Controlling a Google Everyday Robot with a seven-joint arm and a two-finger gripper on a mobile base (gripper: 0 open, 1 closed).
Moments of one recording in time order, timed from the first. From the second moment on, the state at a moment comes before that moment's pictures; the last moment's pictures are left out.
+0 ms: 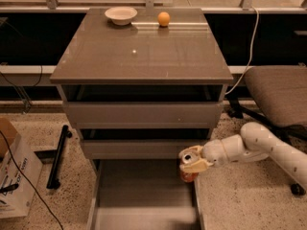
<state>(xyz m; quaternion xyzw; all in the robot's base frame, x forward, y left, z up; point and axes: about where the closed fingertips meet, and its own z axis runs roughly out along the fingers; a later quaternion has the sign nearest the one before) 0.518 -0.127 0.535 -0.50 0.68 0.46 0.29</state>
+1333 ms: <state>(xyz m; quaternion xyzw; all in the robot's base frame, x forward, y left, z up) 0.524 -0.122 0.879 -0.64 0.63 0.28 0.34</state>
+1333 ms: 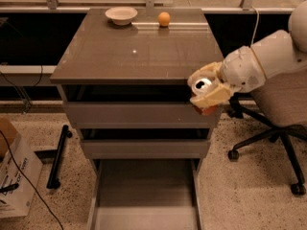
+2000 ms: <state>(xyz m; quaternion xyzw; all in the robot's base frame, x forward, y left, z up) 0.541 -0.123 0.875 -0.62 0.62 0.28 0.38</state>
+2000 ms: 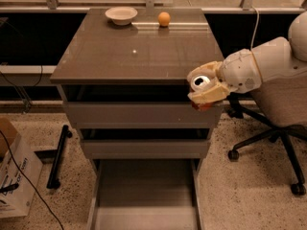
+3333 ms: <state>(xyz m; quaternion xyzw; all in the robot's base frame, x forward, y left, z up) 0.667 -0.136 0.946 -0.43 0.62 0.30 0.58</state>
